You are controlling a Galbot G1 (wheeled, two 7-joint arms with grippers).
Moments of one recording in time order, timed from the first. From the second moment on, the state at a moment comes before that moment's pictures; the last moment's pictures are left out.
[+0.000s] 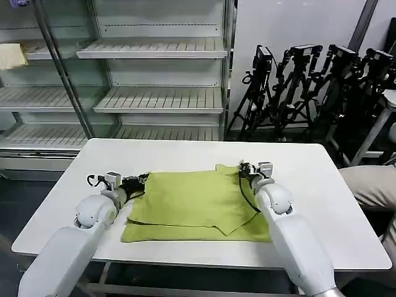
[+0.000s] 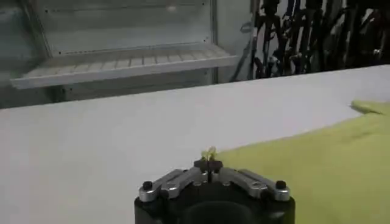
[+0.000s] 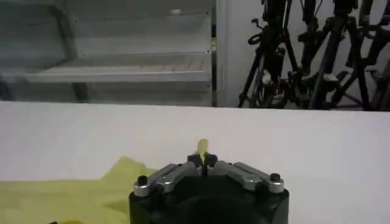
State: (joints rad) left arm 0.74 -0.97 -0.16 -1.56 -0.64 0.54 0.00; right arm -0.67 1.26 0.21 1.50 0.49 -0.53 0.13
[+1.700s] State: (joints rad) left arm 1.16 -0.94 -0.41 -1.94 -0.67 0.51 -0.02; right arm -1.12 1.17 0.30 1.96 0.38 -0.49 0.14
